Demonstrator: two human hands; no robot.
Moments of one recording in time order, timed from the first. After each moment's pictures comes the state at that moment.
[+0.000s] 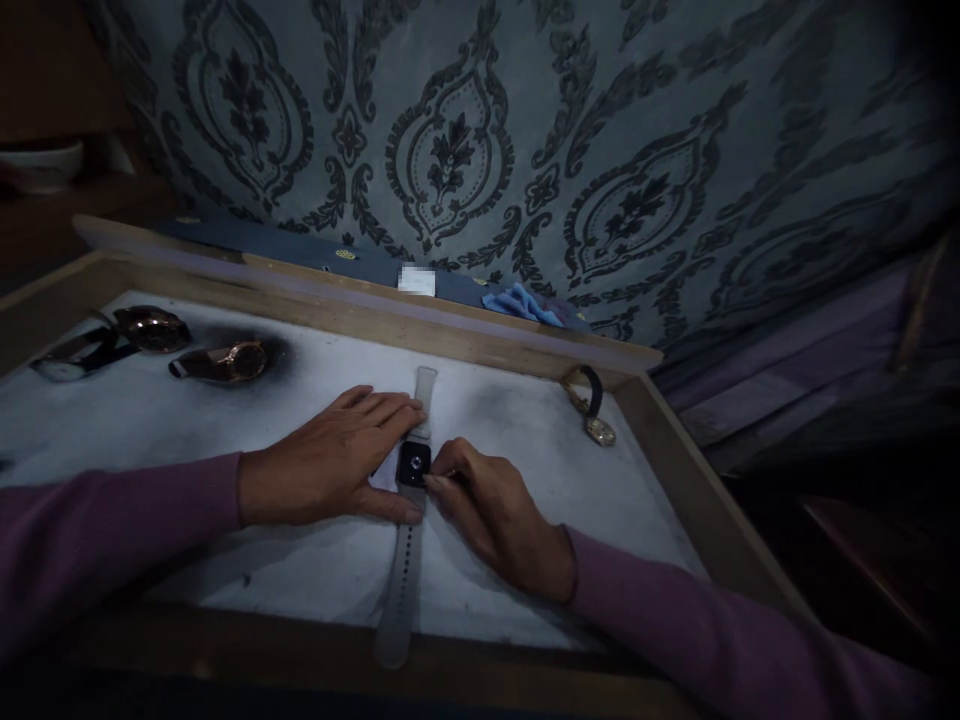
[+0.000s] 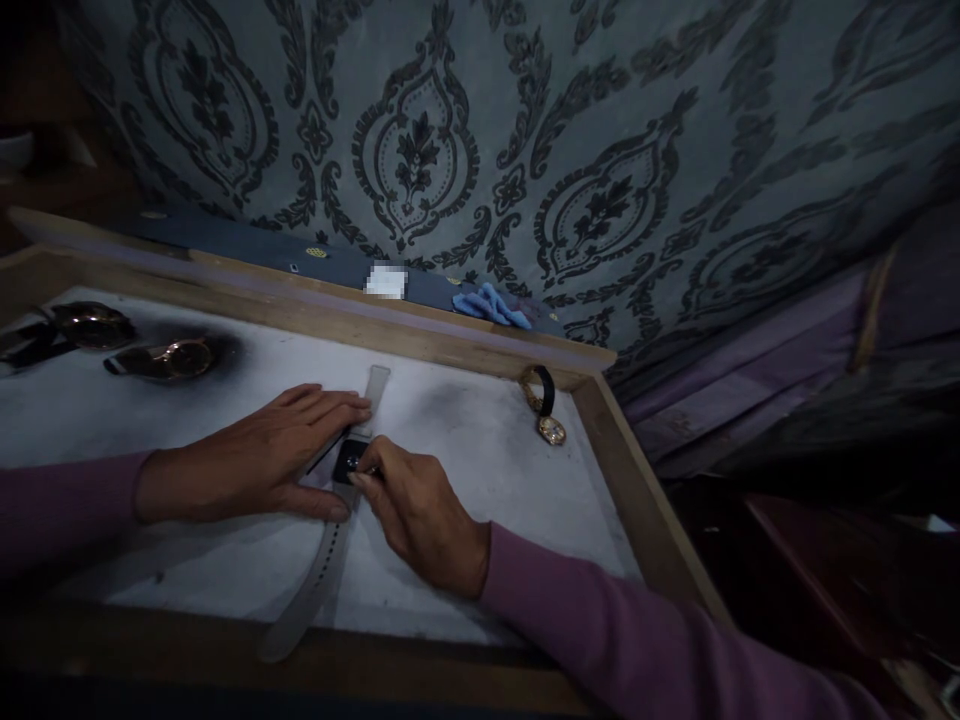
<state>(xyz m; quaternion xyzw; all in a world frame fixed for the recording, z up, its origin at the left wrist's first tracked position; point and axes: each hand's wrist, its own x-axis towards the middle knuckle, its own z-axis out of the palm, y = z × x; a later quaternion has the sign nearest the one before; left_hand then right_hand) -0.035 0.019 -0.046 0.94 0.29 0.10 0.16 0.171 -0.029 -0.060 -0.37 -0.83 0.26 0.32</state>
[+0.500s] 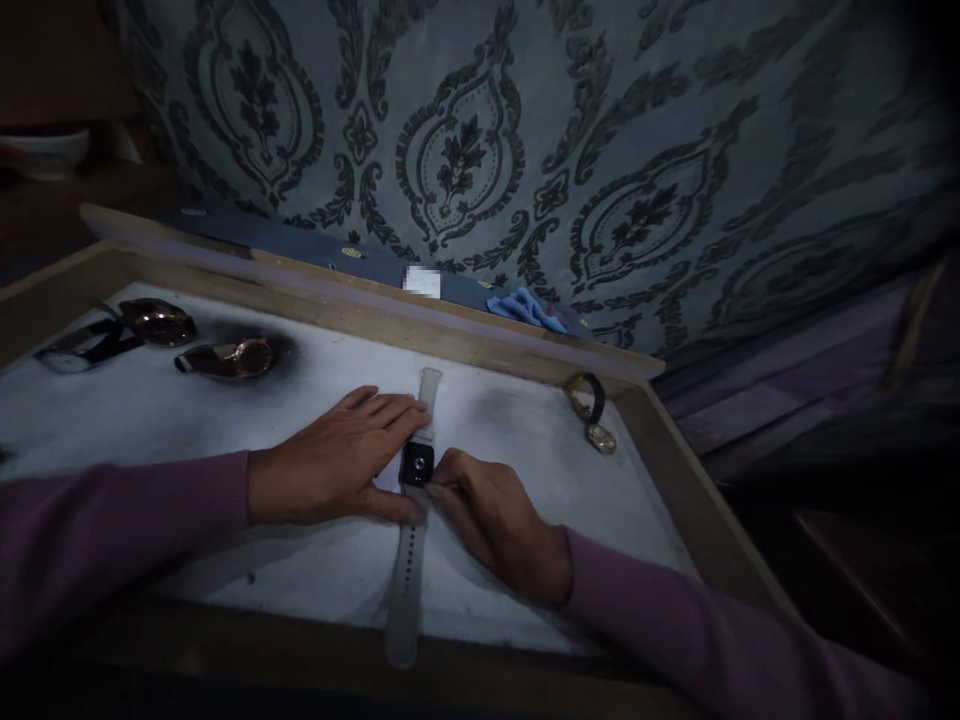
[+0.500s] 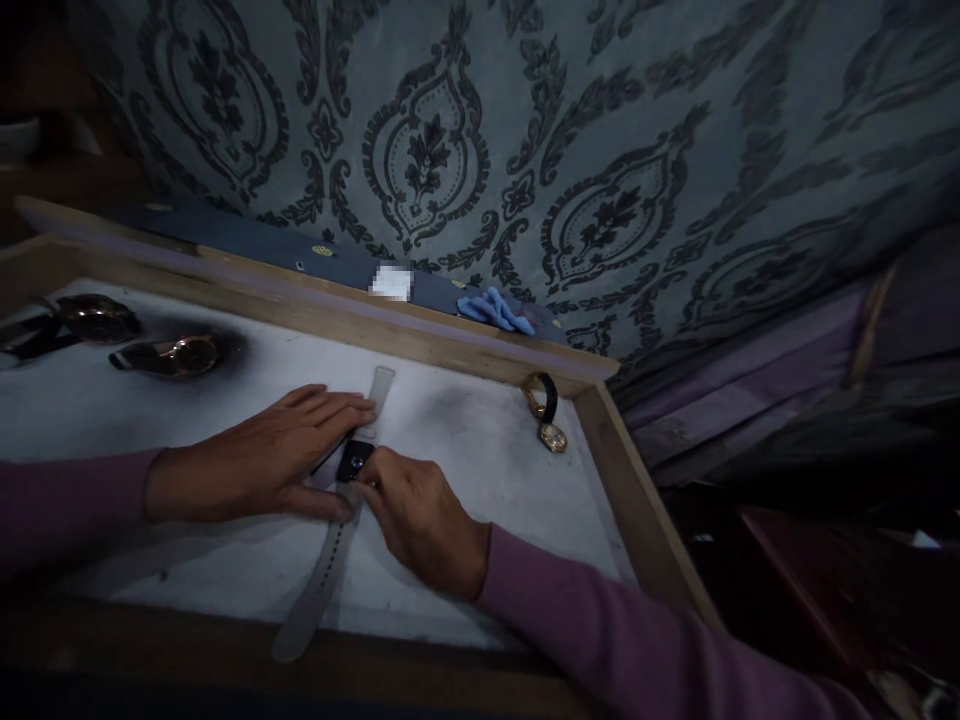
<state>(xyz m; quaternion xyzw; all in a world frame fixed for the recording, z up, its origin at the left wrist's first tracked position) -0.036 0.019 -0.048 0.94 0.29 0.11 0.16 0.171 -0.025 -0.061 -0.32 -0.88 0.16 0.31</state>
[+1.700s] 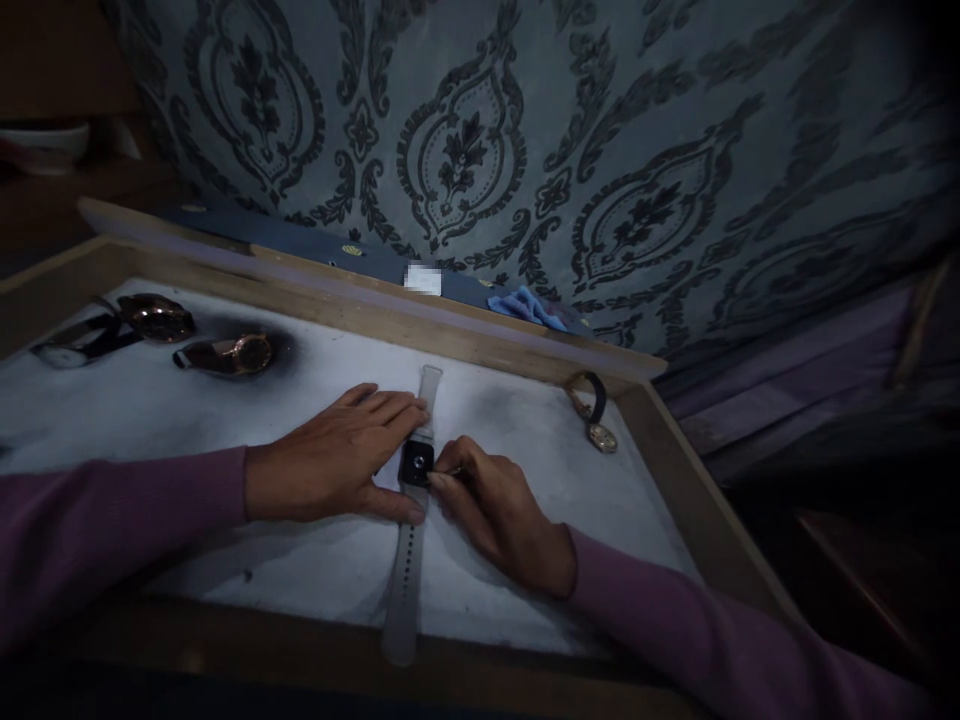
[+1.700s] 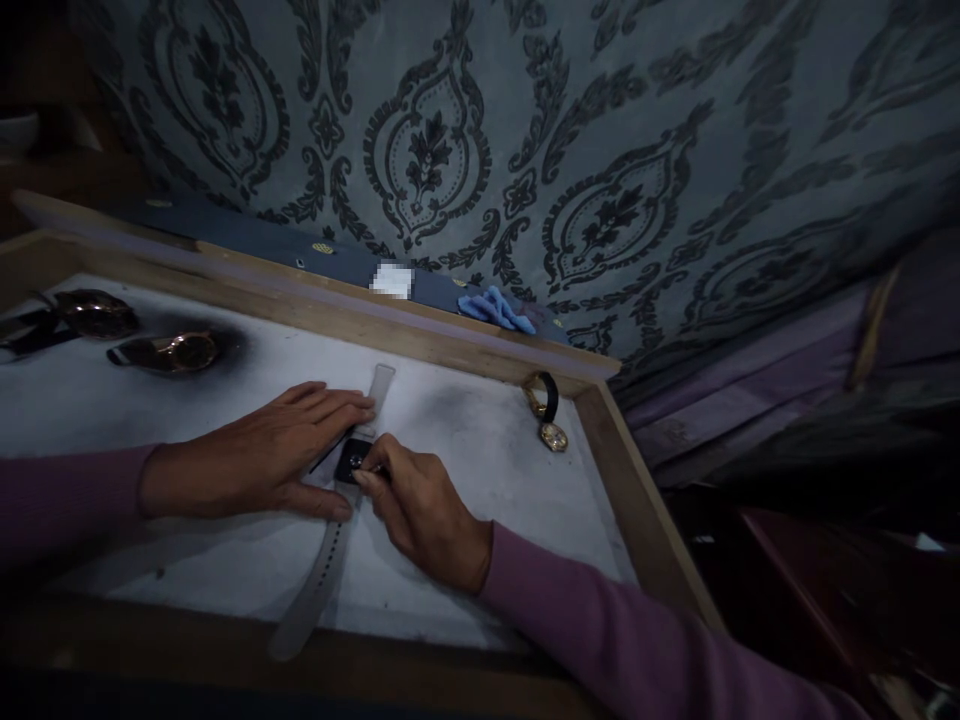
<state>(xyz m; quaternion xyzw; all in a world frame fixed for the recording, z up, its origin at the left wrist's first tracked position) -0.035 0.020 -0.050 0.94 0.30 0.10 0.15 0.171 -0.024 -0.062 -0.37 -0.83 0.27 0.32</state>
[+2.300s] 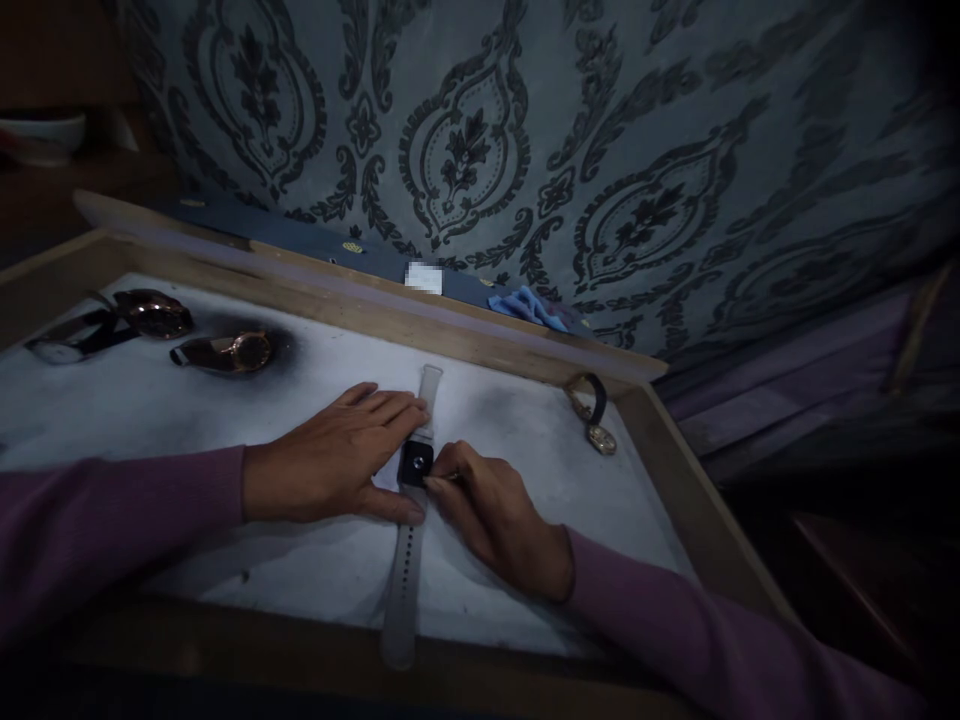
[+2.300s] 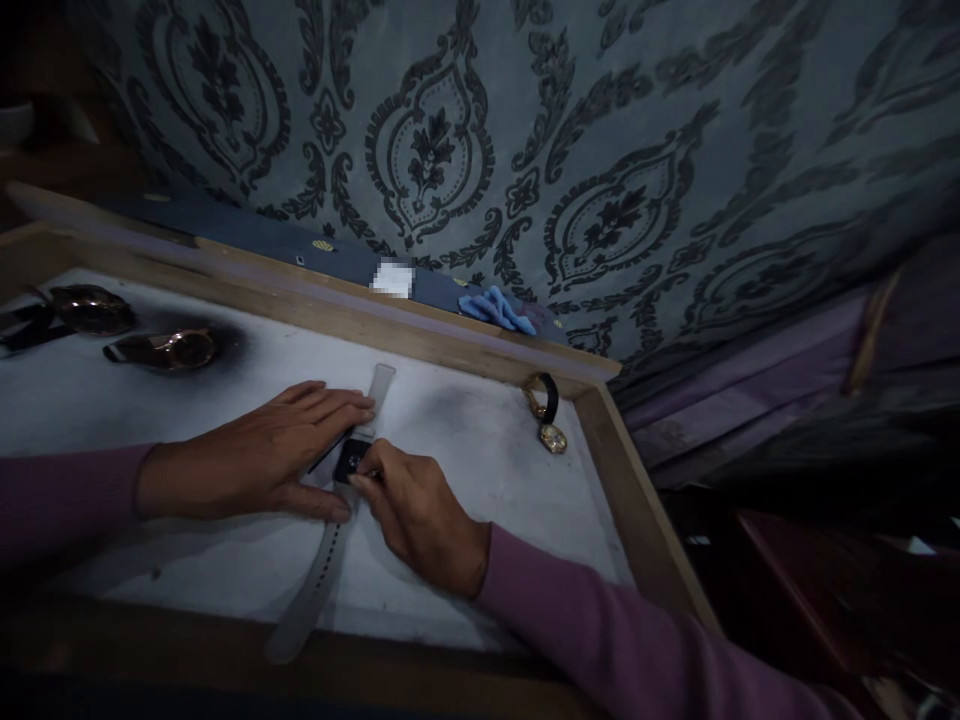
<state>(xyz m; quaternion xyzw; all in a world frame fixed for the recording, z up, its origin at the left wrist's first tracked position) -0.035 0.019 -0.047 0.94 0.30 0.10 0.16 0.170 -0.025 -0.061 -0.35 -0.86 0.22 0.31</state>
